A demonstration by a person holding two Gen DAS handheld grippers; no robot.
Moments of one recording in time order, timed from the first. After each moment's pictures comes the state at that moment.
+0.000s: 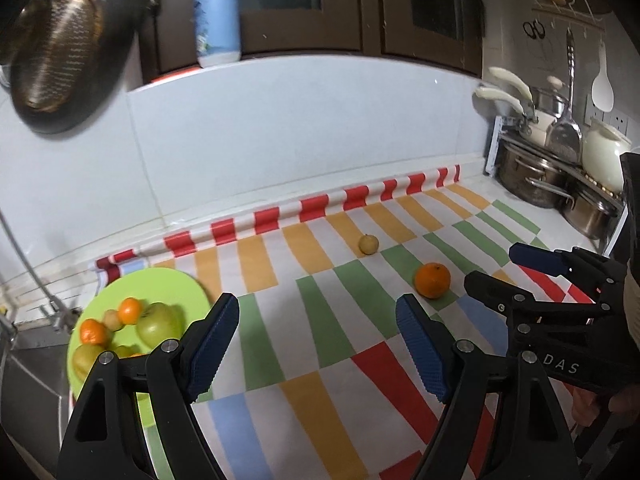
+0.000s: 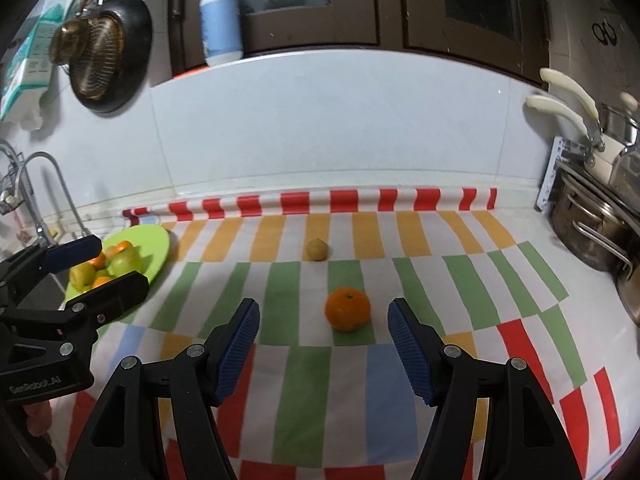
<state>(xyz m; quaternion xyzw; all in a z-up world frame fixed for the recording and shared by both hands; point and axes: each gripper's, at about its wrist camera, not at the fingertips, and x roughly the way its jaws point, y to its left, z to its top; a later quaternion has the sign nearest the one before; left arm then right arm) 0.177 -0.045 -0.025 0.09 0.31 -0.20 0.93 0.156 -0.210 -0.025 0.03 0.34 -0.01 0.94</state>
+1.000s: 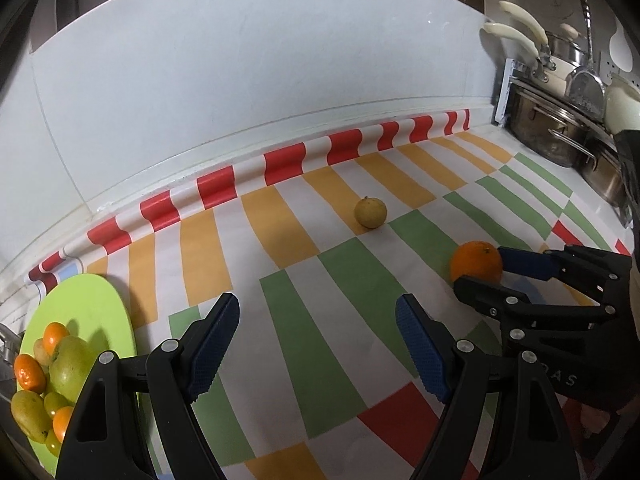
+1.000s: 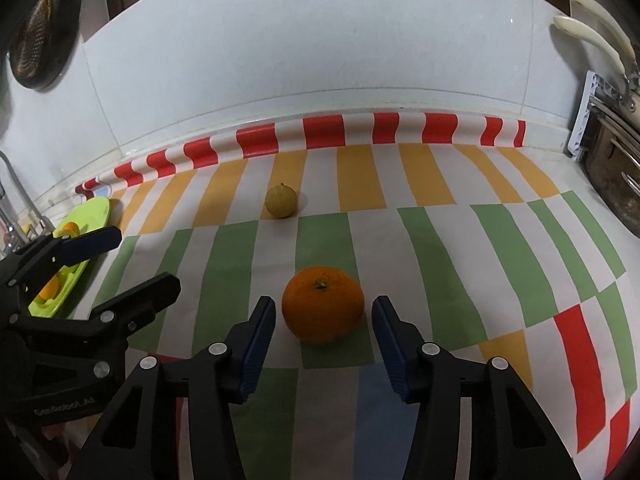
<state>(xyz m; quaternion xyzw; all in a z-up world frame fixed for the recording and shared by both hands) 0.257 -0.092 -0.092 0.12 0.37 -0.22 0.89 0.233 -0.236 -0.096 0.06 0.43 -0.01 0.90</state>
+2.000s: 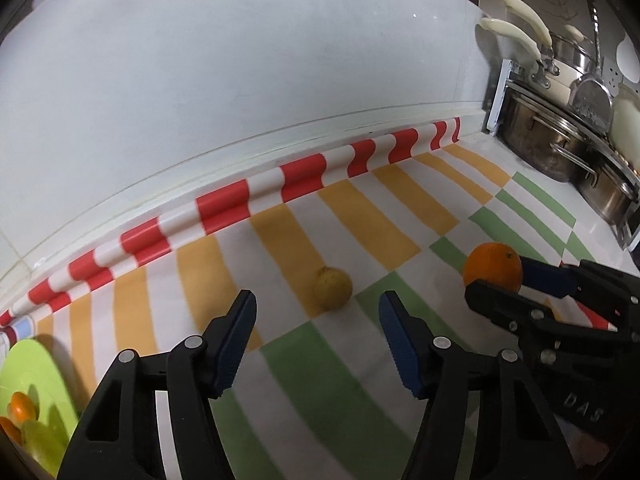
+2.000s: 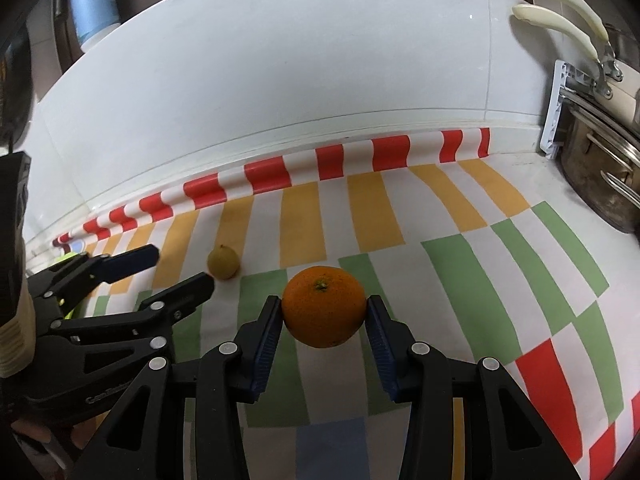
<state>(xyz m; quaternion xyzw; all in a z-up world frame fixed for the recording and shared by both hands) 0.317 -0.153 -0.095 0.11 0.38 -0.26 0.88 0.250 -0.280 -0.095 0.09 0.41 -0.06 0.91</state>
